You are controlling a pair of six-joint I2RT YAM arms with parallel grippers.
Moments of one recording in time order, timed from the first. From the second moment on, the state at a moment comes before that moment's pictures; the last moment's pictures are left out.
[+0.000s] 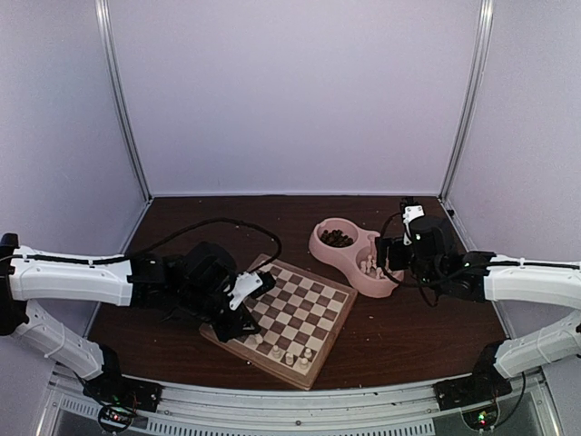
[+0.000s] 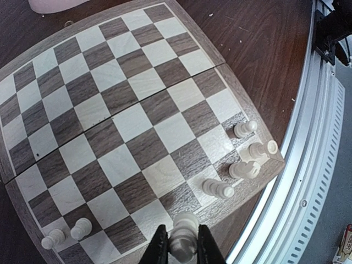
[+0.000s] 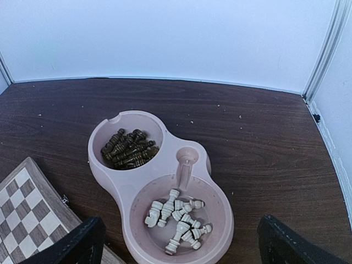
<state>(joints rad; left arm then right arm) -1.08 1.33 0.84 -0.42 0.14 -0.15 0.76 1.17 0.66 0.02 0.59 0.31</state>
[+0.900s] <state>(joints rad) -1.15 1.43 0.82 -0.38 0.07 -0.11 0.76 1.15 0.66 0.02 0.59 0.31</state>
